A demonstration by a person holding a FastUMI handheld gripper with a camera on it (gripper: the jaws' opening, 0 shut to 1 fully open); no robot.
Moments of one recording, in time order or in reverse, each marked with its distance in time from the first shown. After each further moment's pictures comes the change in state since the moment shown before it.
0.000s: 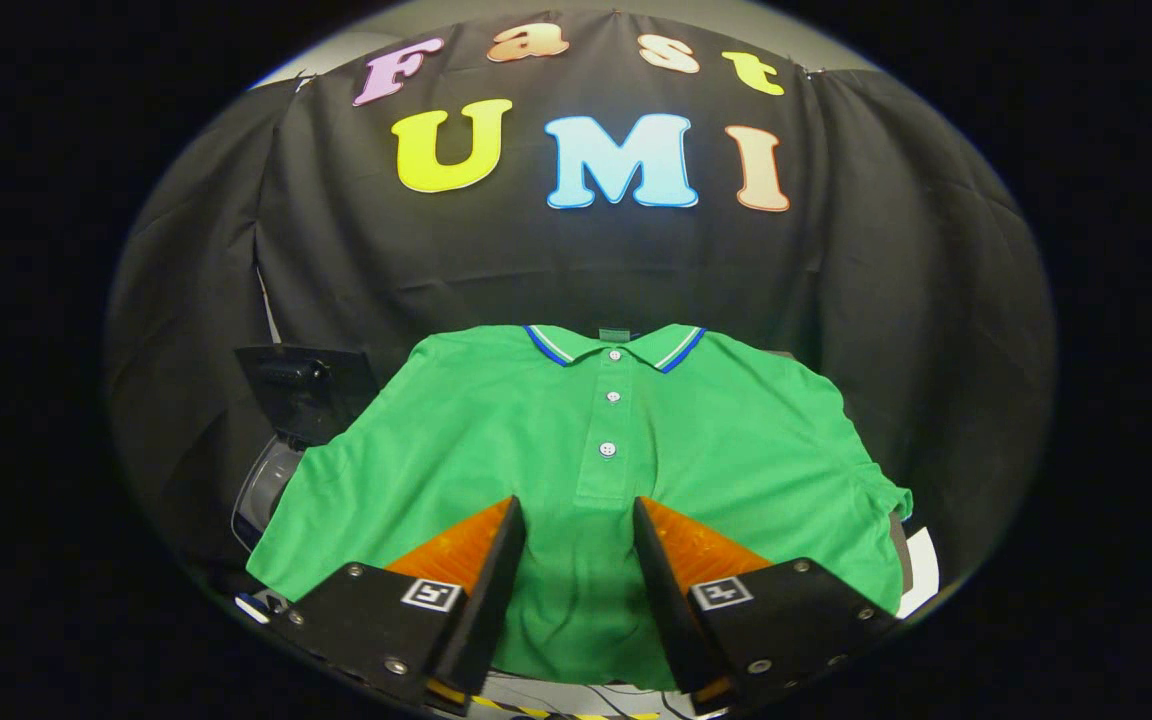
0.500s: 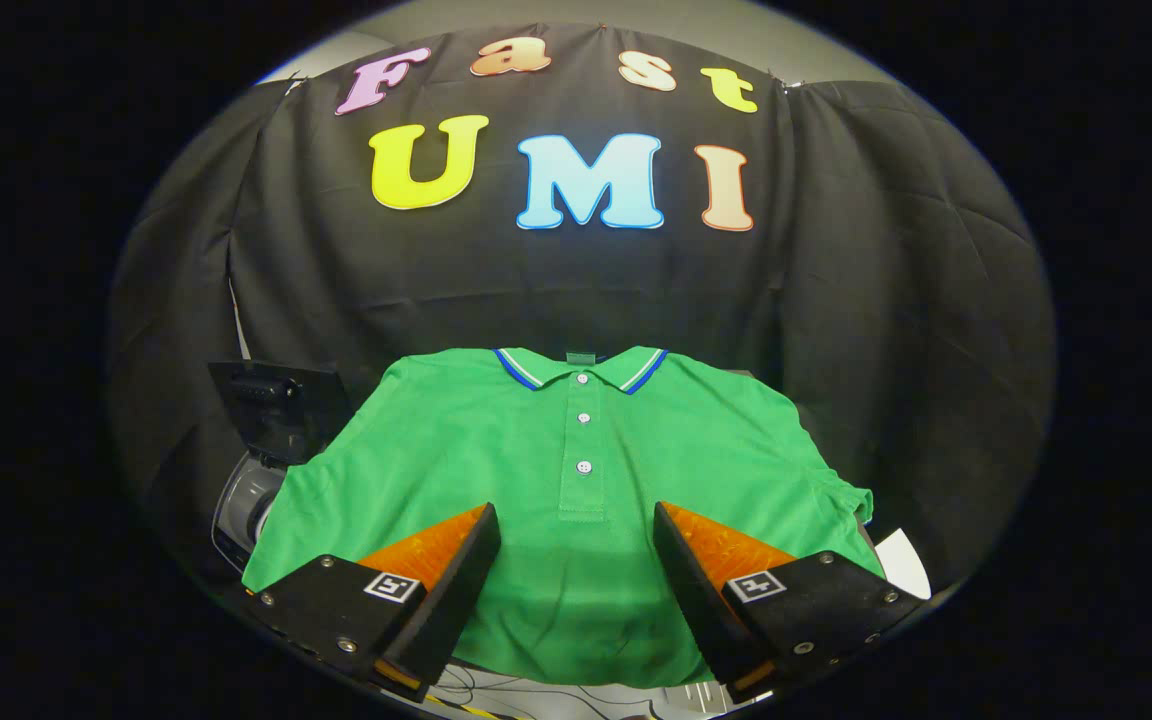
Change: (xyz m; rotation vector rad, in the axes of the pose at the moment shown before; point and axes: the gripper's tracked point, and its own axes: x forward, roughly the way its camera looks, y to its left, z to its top) arm -0.008 -0.011 0.007 -0.004 -0.043 -0.103
